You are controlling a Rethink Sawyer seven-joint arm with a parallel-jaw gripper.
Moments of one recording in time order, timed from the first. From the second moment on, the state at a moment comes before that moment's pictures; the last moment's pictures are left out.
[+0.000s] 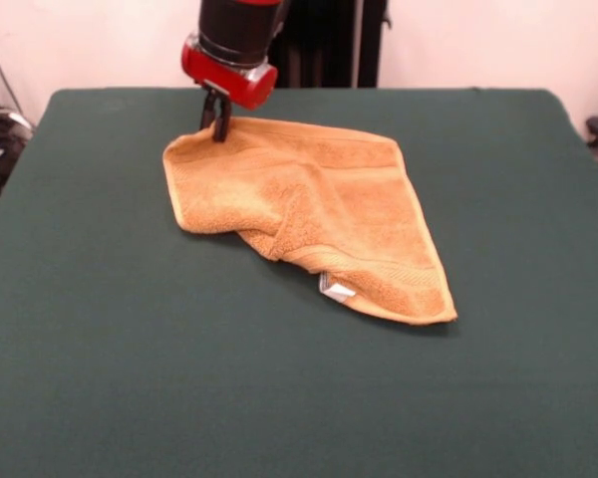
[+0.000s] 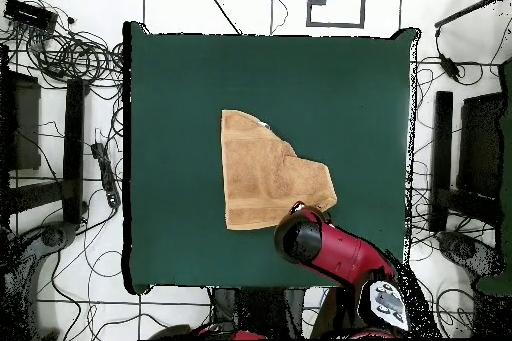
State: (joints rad) arm -0.19 -0.49 -0.30 1.91 0.01 0.11 1.91
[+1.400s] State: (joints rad) arm -0.19 -0.49 -0.30 1.91 0.01 0.11 1.91
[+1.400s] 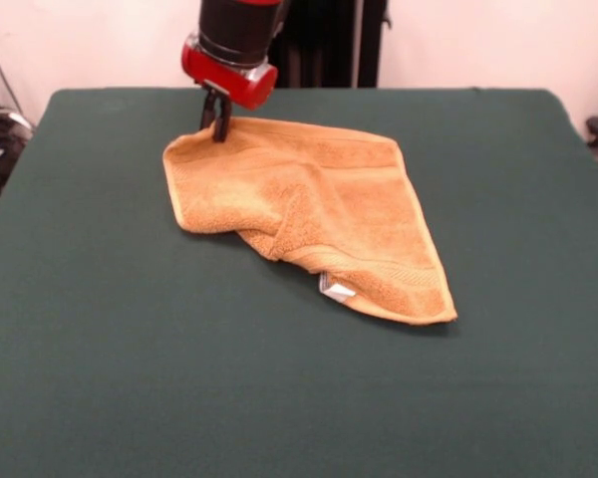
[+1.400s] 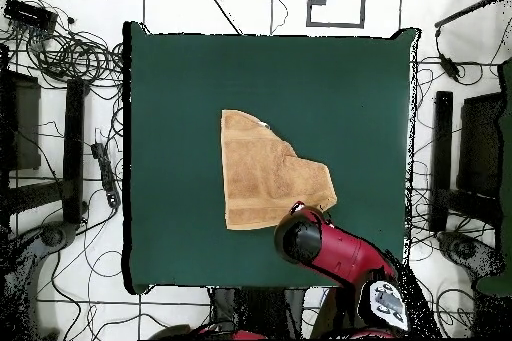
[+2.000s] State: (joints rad) arm -0.19 -0.49 -0.30 1.91 0.00 0.11 1.91
